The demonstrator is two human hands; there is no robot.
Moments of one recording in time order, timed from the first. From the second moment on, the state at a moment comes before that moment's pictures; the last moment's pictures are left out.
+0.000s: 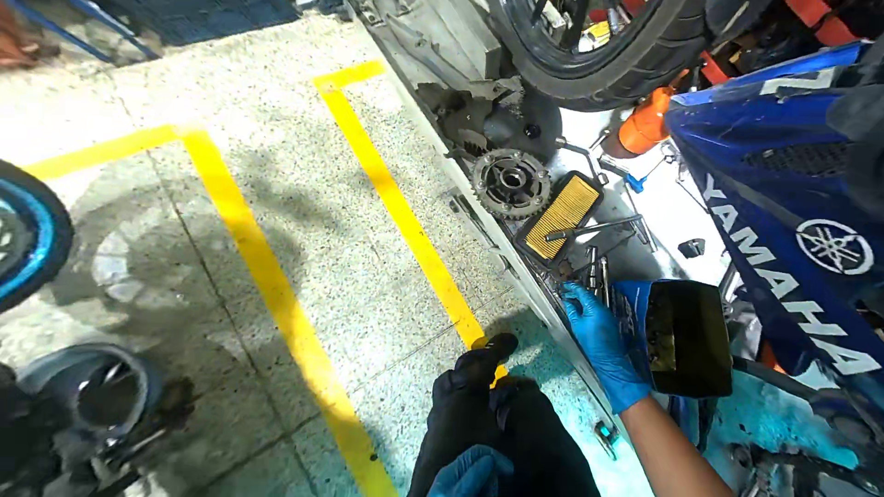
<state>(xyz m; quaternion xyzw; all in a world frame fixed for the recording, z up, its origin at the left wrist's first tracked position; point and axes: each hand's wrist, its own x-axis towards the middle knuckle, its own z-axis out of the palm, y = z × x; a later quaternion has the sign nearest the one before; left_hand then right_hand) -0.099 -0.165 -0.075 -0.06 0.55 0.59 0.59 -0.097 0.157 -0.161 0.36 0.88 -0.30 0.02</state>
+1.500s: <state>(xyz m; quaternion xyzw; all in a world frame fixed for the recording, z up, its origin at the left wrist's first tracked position) -0.102 -0.057 0.006 0.12 0.62 0.44 0.64 0.085 0.050 -0.086 0.49 0.70 -0.49 -0.16</state>
